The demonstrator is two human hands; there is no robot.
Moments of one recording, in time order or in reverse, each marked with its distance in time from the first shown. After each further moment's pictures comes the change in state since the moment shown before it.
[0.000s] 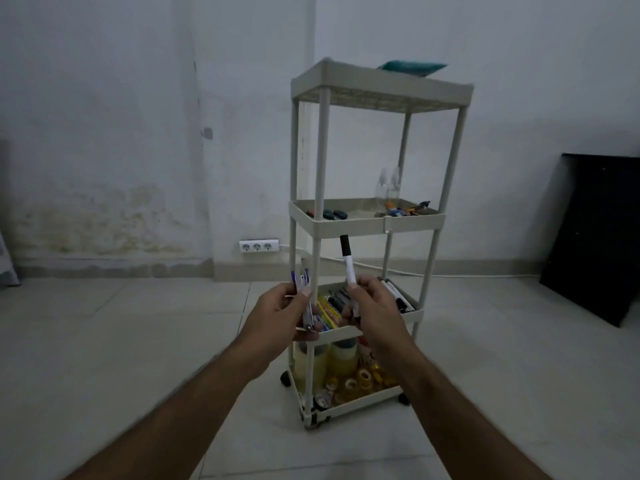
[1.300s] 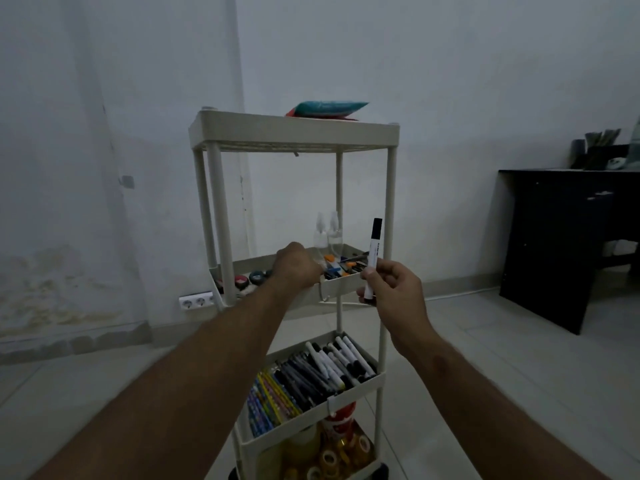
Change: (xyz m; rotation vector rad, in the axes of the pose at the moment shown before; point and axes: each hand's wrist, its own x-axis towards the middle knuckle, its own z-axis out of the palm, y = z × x) left_hand 0.252 0.092 0.147 0.840 0.080 0.042; right_hand 0.146 -0.056 -0.128 0.021 0.347 -0.186
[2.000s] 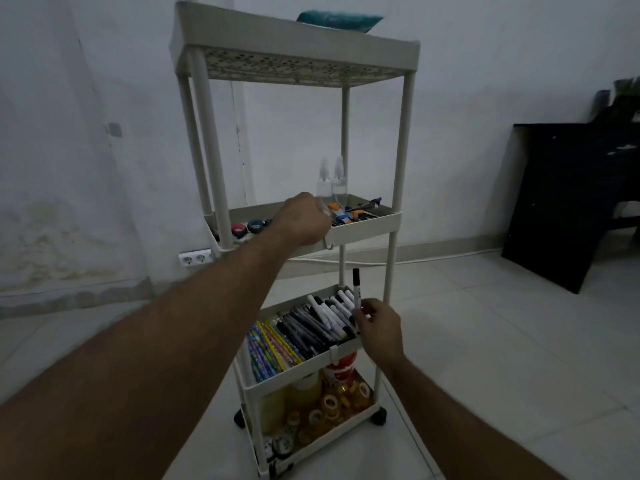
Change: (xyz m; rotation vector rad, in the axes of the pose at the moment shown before) left_hand -0.008 -0.011 0.005 0.114 -0.030 0.227; right_hand -0.034 0.189 -0.019 -0.624 -0.032 -0.041
